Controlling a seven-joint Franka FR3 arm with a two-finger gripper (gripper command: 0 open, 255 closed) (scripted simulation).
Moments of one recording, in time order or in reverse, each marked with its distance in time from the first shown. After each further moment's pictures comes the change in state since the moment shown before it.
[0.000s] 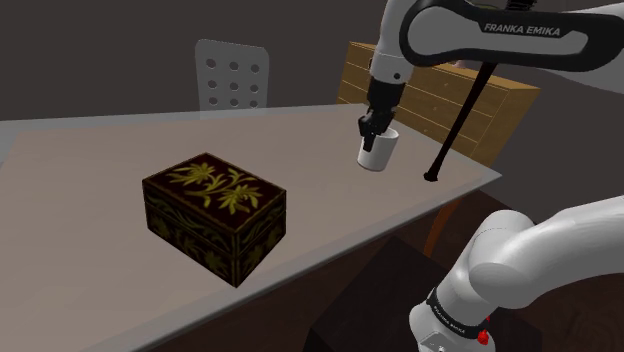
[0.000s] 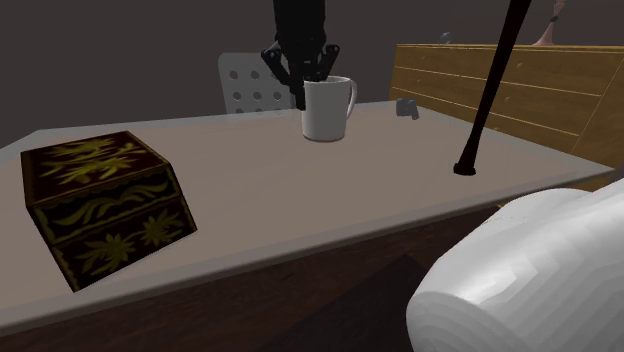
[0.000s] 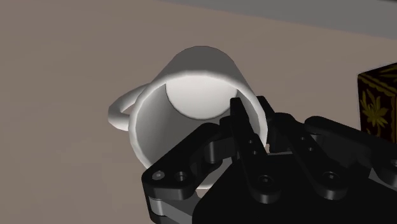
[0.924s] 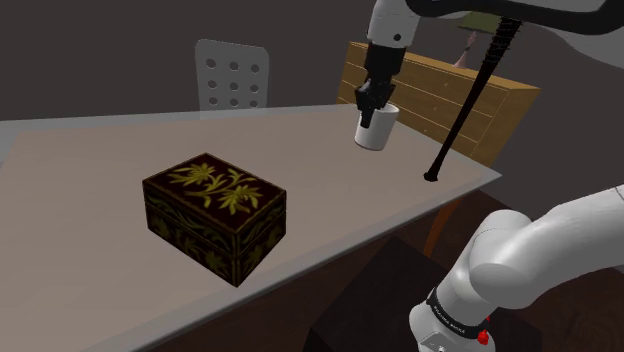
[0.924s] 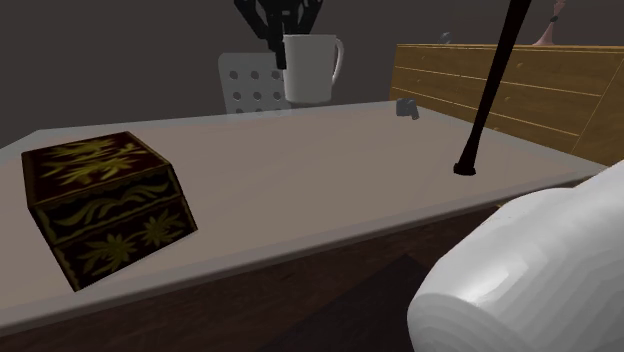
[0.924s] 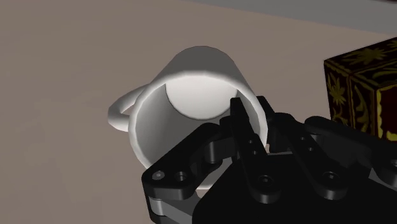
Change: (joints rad) arm 0.013 0.082 0.042 0.233 0.021 -0.152 0.043
